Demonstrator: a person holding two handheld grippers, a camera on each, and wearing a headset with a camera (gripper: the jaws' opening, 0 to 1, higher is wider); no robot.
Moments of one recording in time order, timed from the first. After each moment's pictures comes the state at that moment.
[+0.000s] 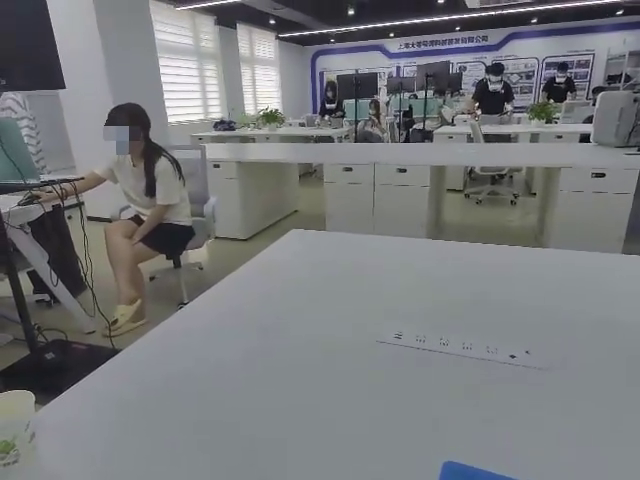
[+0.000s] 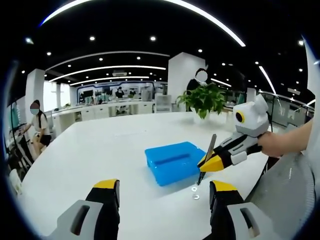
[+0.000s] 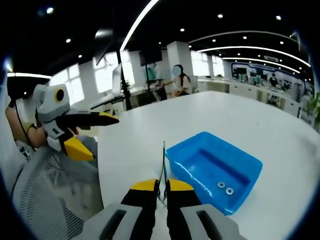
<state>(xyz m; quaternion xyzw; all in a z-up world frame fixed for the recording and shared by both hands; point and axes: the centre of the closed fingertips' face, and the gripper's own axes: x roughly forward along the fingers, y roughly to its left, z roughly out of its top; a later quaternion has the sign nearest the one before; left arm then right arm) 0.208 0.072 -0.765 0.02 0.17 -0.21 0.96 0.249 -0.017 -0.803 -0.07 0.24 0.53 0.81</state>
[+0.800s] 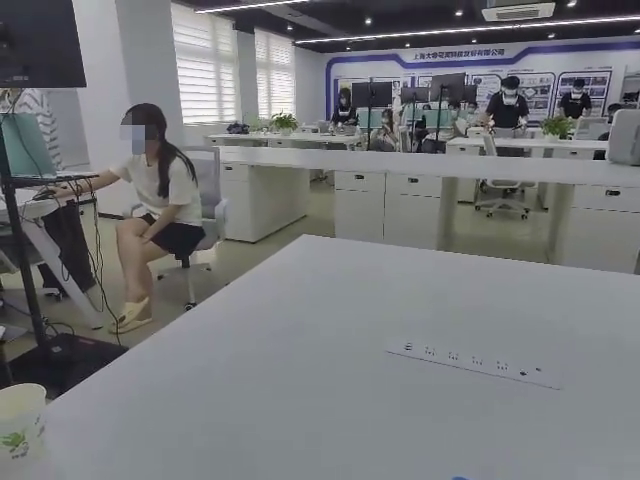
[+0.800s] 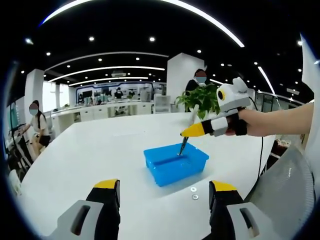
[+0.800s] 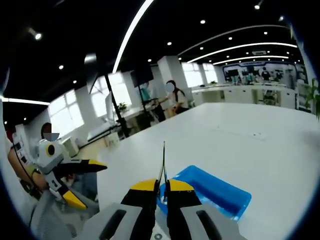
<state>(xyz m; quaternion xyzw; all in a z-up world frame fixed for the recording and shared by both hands) 0.208 0.072 -0.764 0.02 0.17 -0.21 0.96 0.315 -0.010 -0.746 0.03 0.22 0.52 0.83</state>
